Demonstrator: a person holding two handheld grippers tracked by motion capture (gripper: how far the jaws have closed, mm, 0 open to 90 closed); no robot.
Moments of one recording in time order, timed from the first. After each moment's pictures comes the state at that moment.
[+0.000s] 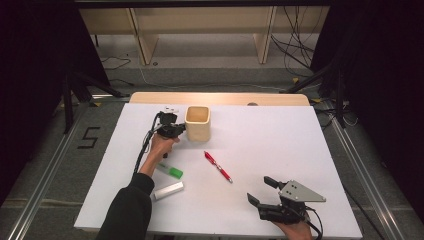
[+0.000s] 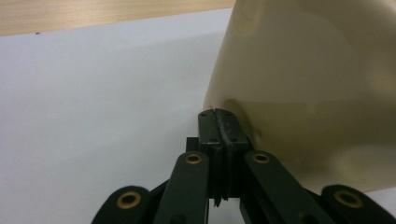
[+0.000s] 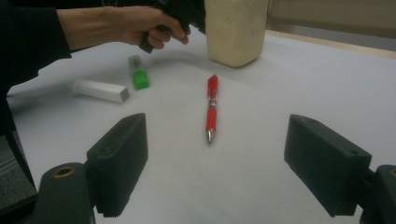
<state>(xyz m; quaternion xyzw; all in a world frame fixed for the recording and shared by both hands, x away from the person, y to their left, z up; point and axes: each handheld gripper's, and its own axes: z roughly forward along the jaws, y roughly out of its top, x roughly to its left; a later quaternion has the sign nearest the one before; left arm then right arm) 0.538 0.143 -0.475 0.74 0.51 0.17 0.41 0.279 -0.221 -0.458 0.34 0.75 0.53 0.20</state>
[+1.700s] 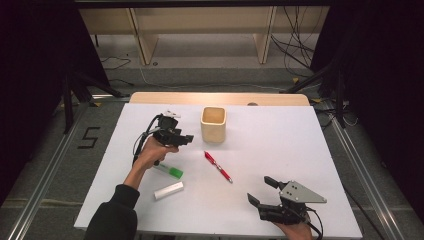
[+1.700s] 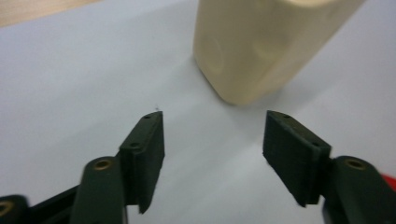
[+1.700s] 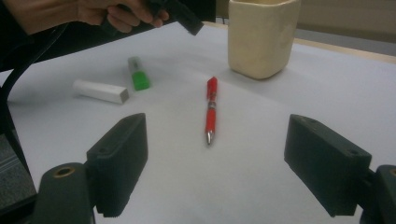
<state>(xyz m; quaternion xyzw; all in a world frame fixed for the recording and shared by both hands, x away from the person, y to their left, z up) 0.485 0.143 -0.431 0.81 0.44 0.13 0.37 0.277 -0.221 -0.457 0.34 0.75 0.53 0.20</state>
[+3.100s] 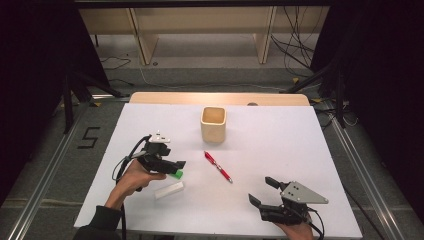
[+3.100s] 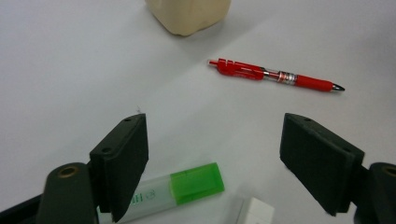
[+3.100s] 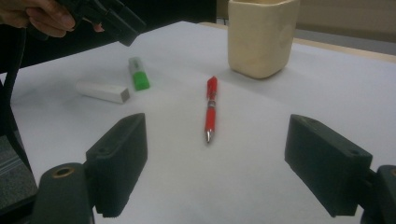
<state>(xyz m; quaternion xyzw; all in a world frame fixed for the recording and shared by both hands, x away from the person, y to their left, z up) 0.399 0.164 -0.421 0.84 0.40 0.11 0.36 0.277 -0.224 -0.458 0.34 0.75 0.53 0.20</state>
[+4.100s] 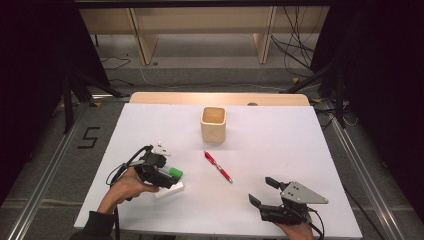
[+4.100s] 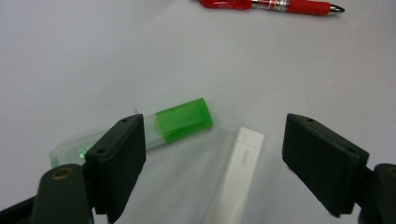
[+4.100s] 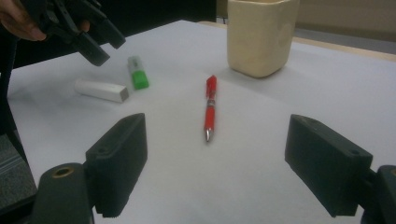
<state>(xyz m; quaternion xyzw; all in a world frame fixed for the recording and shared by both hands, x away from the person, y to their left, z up) 0.377 0.168 -0.428 0.88 0.36 0.09 0.28 0.277 -0.224 -0.458 0.34 0.75 0.53 0.20</state>
